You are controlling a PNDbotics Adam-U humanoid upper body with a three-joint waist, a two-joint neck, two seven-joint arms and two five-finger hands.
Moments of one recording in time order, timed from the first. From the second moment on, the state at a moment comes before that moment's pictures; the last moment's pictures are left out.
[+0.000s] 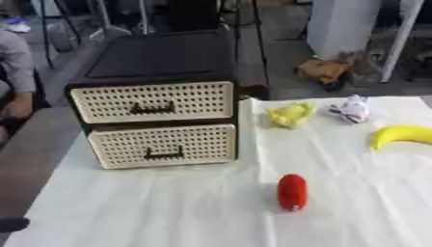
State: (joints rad) left arm 0.13 0.87 0.15 -1.99 -0.54 -0.69 0.00; right arm -0.31 -0.71 -0.26 -1.98 -0.24 -0.80 -0.36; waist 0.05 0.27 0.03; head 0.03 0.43
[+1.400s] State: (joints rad) left arm -0.21 1.10 0.02 -1.99 -0.14 -0.37 -0.35; right arm -0.33 -0.71 -0.24 -1.98 -0.28 -0.79 -0.33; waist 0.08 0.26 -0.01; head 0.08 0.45
